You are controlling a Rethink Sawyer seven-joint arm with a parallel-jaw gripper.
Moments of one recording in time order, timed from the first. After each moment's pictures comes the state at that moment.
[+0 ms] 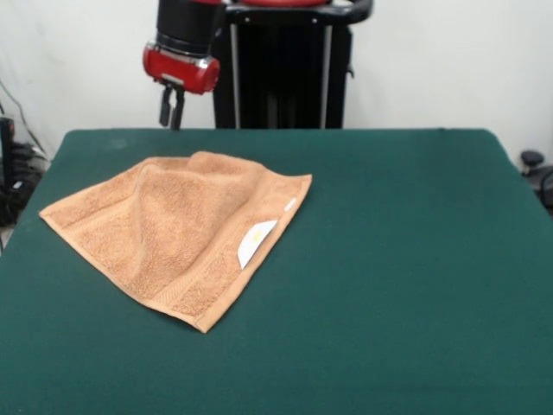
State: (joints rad) arm -0.44 -0.62 -0.24 2.05 -0.59 -0.13 2.17
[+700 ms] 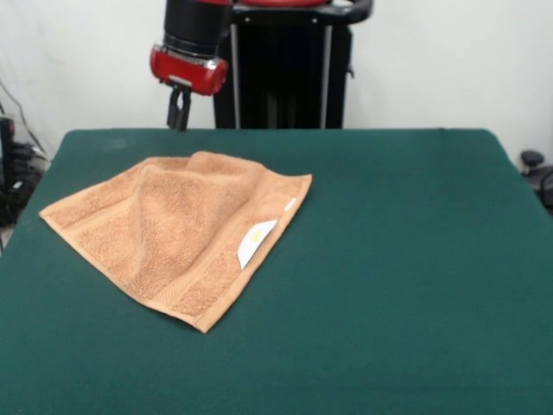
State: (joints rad) arm -0.41 -0.62 -0.24 2.05 -0.59 -0.13 2.17
